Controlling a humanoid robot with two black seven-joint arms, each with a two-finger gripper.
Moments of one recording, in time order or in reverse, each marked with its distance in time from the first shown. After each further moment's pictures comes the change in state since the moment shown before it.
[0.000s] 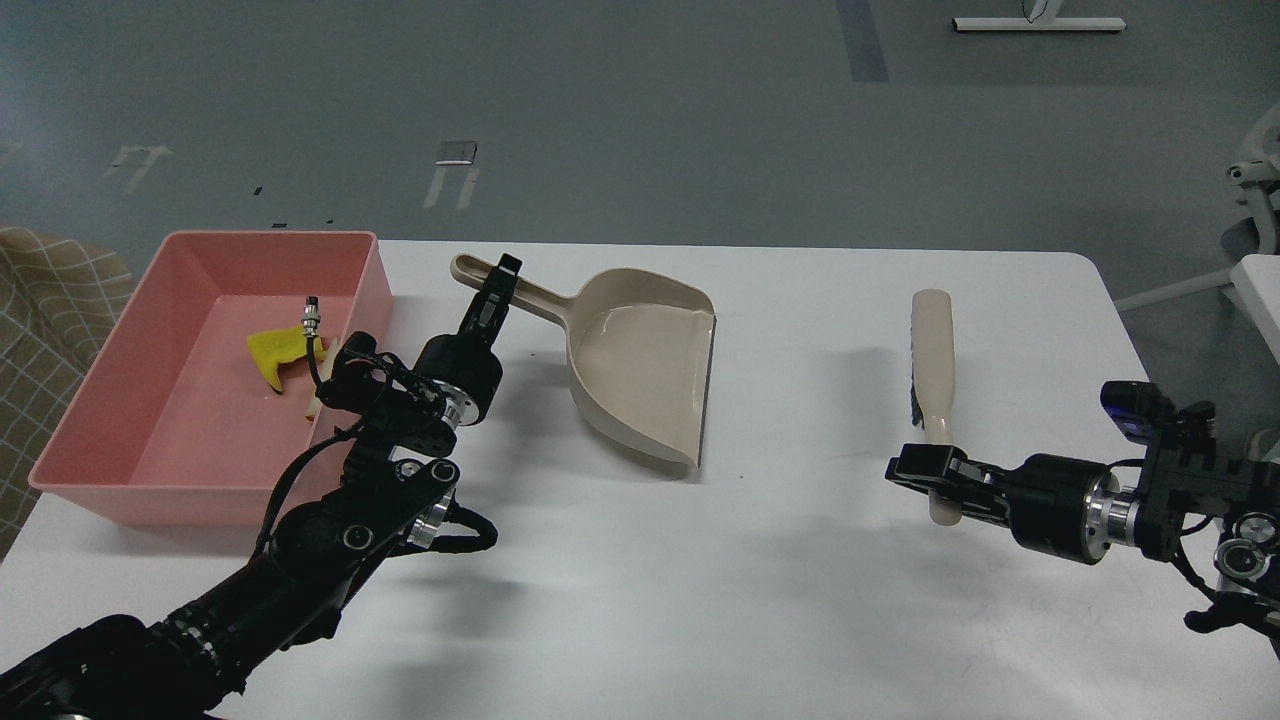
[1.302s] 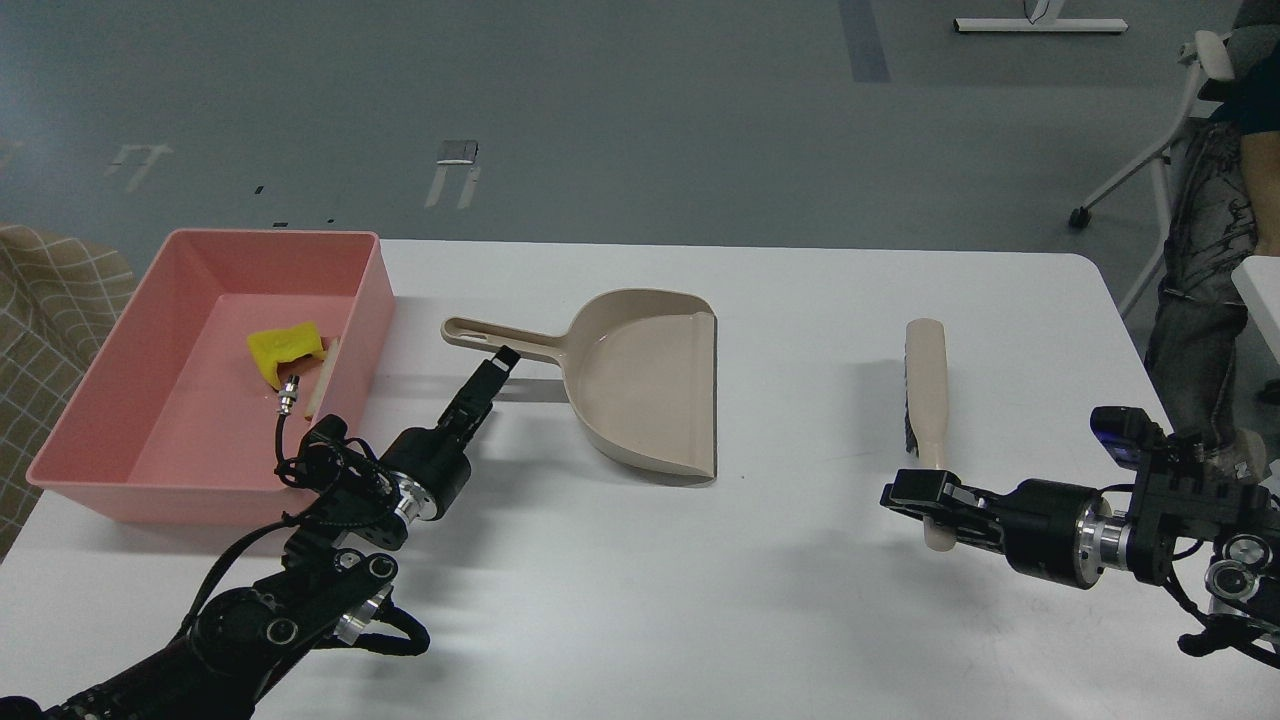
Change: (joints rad) left arm 0.172 0.218 0.112 -0.220 -0.095 -0.124 -0.058; right arm -0.047 0.014 -0.007 -0.005 0.002 0.006 -0.007
